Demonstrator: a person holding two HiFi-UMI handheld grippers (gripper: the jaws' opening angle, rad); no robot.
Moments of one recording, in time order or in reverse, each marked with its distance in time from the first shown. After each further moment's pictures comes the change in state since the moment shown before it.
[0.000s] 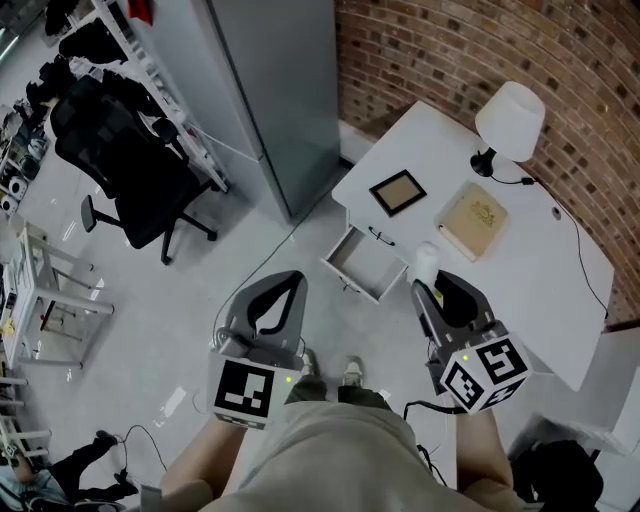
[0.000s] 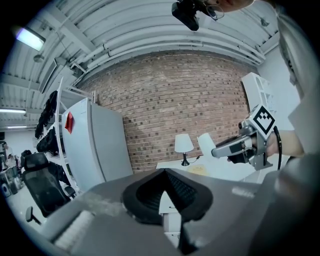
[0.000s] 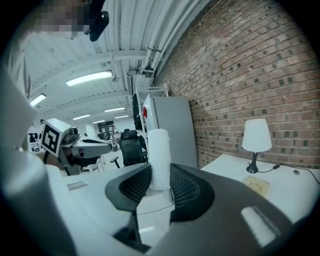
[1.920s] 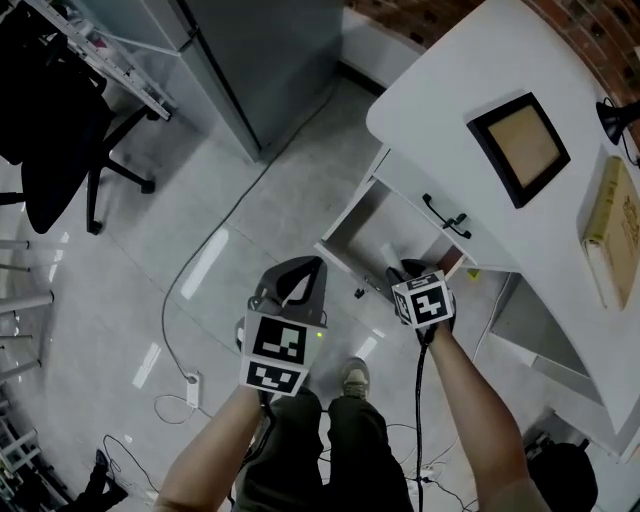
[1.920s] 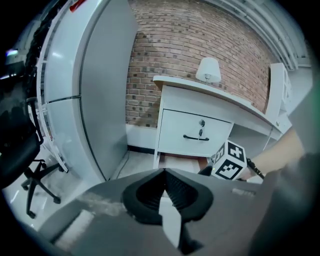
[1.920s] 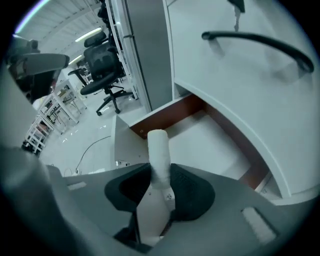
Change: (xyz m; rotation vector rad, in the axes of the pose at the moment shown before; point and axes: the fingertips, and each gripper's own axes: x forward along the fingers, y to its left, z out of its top) left arm 0.308 0.028 -0.489 -0.245 0.370 -0.157; right arm 0.342 -0.198 -0.601 -0.026 0.869 -0.100
